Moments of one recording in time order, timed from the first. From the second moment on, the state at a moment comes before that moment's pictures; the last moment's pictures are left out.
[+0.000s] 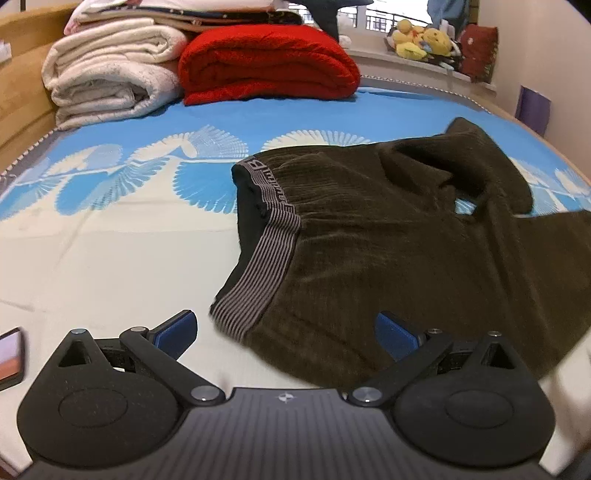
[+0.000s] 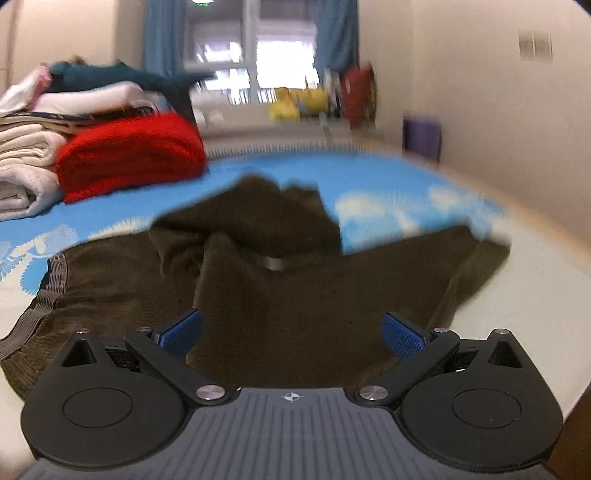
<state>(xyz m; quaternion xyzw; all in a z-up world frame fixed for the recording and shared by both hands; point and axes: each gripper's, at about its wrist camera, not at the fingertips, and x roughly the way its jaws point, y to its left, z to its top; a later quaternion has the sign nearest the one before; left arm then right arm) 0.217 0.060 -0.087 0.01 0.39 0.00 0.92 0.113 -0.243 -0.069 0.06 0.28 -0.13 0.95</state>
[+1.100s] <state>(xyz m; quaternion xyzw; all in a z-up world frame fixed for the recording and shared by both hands) 0.285 0.098 -0.159 -0.10 0.45 0.05 0.89 0.131 -0.248 -0.096 0.10 0.35 -0.13 0.92</state>
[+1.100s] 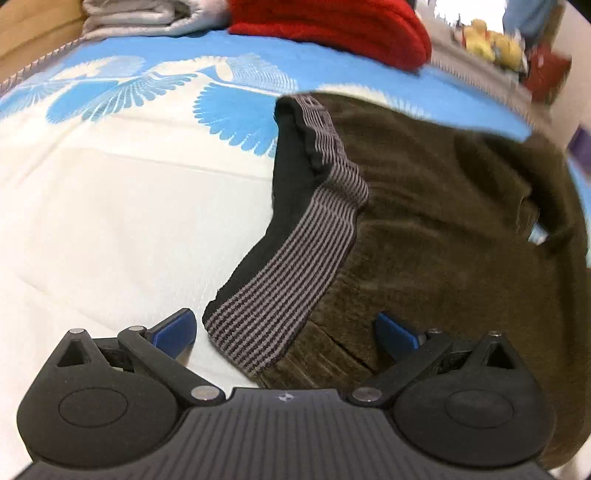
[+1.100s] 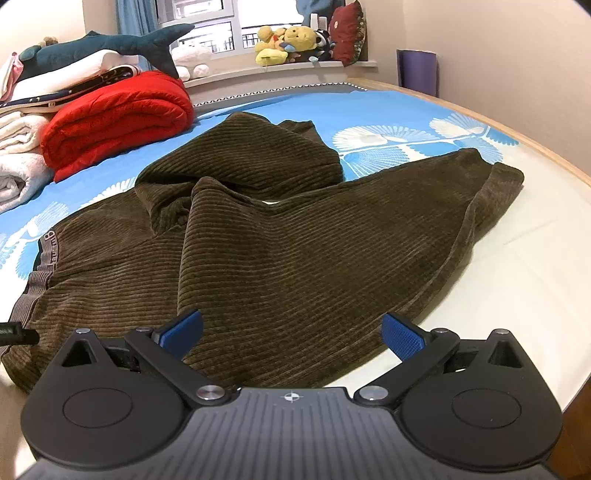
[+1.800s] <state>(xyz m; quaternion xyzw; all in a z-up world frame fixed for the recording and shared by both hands) 0.245 0.101 -0.103 -0.12 0.39 0.06 0.91 0.134 -0.278 -0.108 0.19 0.37 -0.18 0.89</state>
